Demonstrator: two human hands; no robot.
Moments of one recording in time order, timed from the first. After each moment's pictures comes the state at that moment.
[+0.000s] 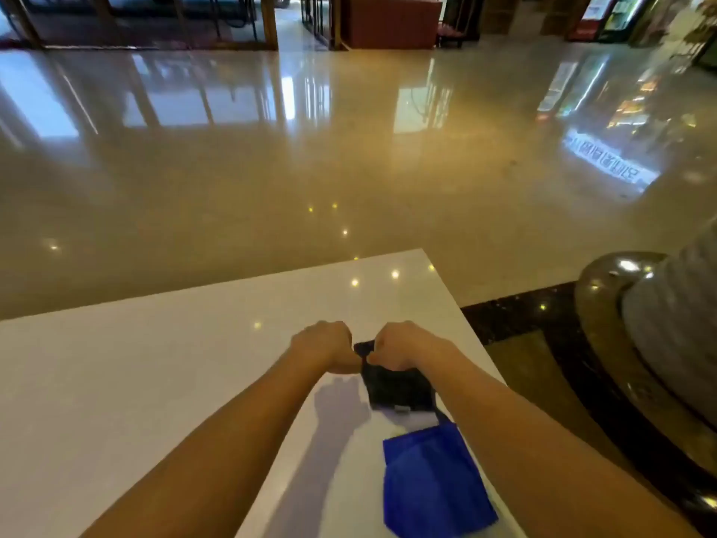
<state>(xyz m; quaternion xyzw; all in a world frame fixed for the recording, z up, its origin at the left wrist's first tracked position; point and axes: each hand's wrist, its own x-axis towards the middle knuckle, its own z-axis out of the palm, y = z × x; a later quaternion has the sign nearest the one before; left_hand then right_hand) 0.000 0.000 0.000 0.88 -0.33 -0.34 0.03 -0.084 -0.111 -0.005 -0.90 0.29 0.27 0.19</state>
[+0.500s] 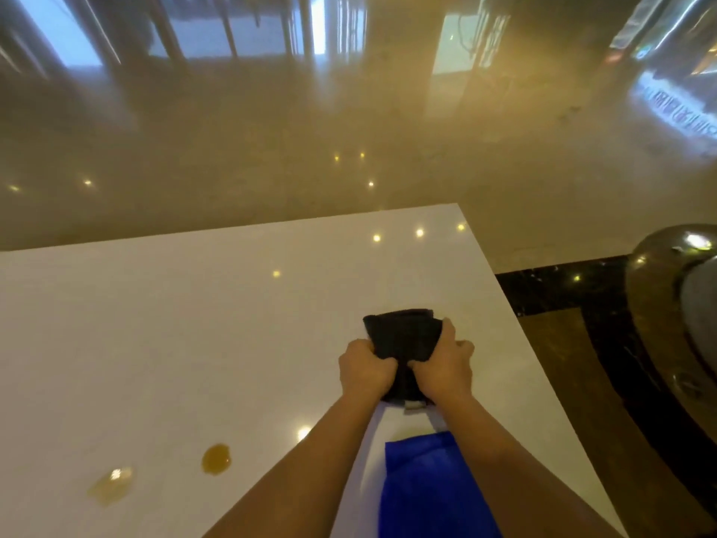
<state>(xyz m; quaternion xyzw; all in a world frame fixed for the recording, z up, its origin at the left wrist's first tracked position) -0.050 -0.051 -0.160 0.85 -0.05 -0.31 0.41 -0.118 -0.144 -0.154 -0.74 0.54 -0.02 0.41</state>
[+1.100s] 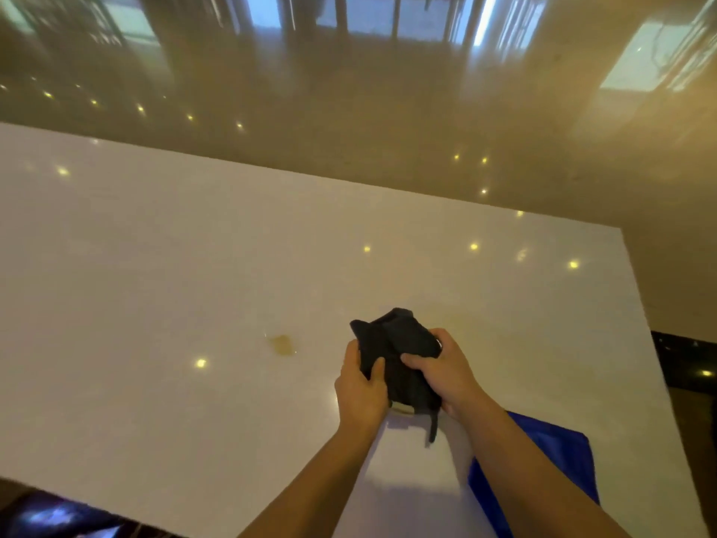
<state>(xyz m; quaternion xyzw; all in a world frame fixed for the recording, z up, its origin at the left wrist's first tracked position) -0.103 0.160 -0.136 0.80 0.13 -0.11 0.58 -0.097 0.027 -0.136 -0.69 0.33 0.12 0.64</state>
